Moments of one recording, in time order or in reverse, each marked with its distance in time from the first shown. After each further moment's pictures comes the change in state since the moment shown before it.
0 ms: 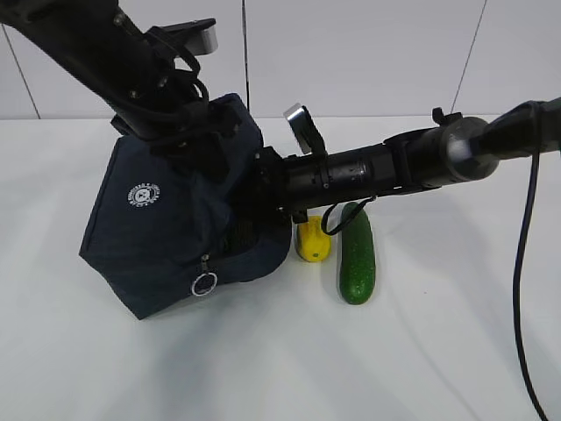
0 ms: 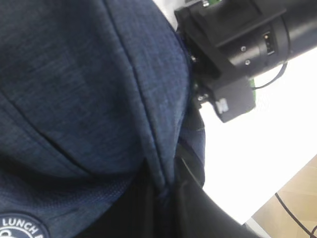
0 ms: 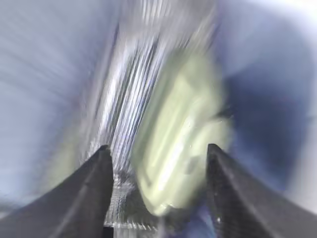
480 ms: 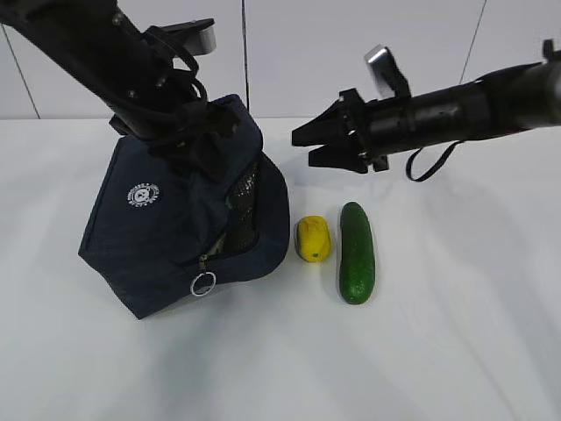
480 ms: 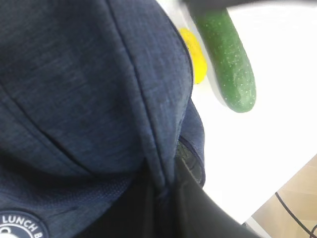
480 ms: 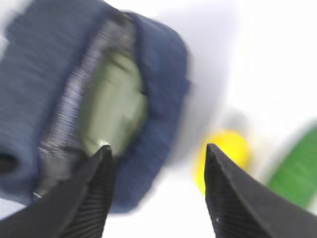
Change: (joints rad) left arm 0.002 0.000 0.000 0.000 0.003 0.000; right arm -0.212 -0.171 0.000 -0.242 0.024 0.140
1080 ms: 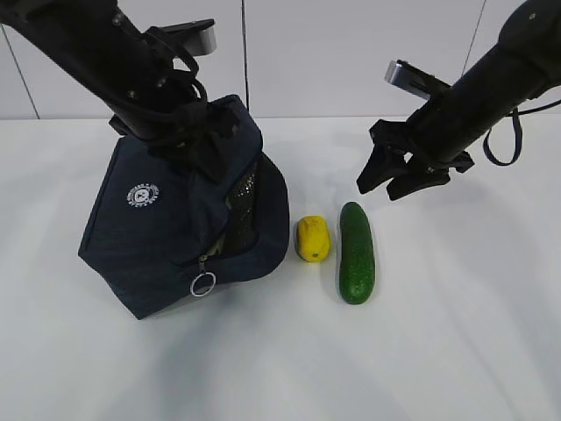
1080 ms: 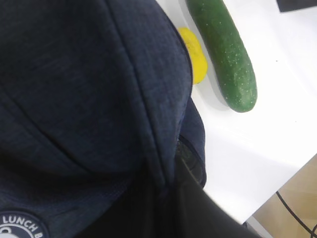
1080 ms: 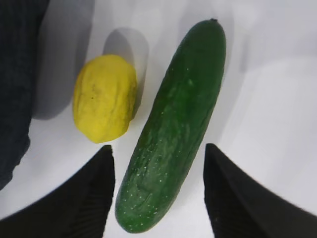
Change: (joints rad) left arm 0.000 0.000 0.000 0.003 0.001 0.000; right arm 0.024 -0.156 0.000 -0.800 -0.063 0.530
